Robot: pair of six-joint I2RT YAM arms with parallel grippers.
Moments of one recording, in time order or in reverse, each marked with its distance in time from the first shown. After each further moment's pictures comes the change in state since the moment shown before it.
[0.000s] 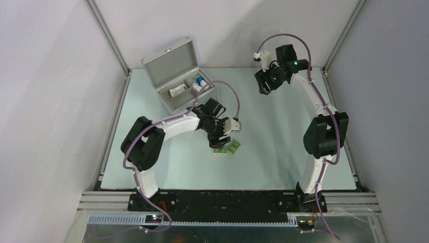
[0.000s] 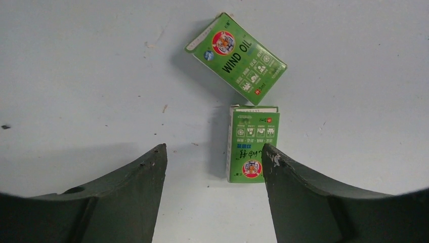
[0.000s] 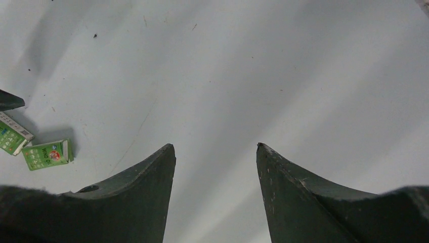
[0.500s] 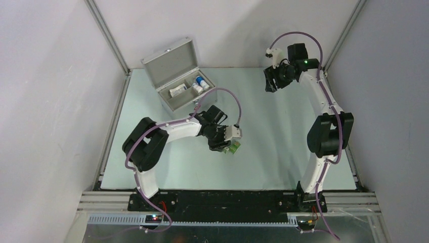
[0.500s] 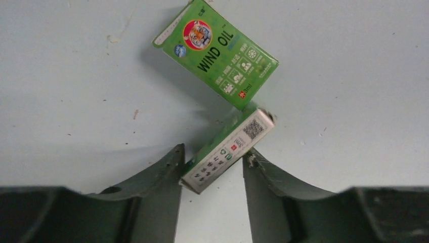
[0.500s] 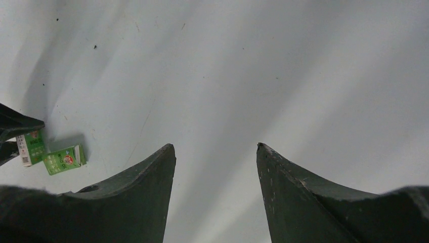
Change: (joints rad) left arm -0.039 0.006 -0.102 0.092 -0.043 -0.006; right arm -0.087 0.000 0.000 -0.001 -0.084 0.074
